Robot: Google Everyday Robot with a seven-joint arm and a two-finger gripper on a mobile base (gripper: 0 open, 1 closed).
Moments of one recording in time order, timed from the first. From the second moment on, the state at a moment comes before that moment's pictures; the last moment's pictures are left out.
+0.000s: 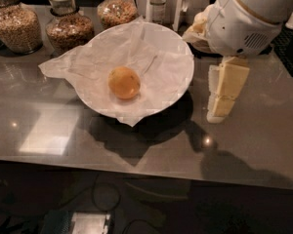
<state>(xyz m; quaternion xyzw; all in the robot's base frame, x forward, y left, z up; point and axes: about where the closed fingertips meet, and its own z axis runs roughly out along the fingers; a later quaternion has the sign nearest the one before) 0.459 -0.098 0.974 -0.74 0.64 0.04 0.19</state>
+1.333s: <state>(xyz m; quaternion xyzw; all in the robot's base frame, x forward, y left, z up) 0.459 0.020 0.982 -0.83 0.51 0.10 0.21</state>
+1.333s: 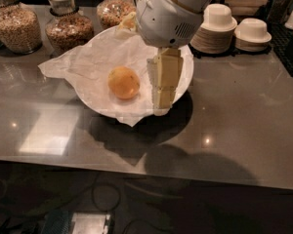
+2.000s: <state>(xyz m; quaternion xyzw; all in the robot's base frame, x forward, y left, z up) 0.522 0.034 0.990 -0.81 0.50 0.12 0.28</state>
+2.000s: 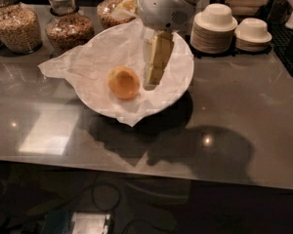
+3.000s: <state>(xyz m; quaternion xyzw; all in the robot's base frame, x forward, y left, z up) 0.581 0.073 0.976 -0.78 0.51 0.15 0.31</state>
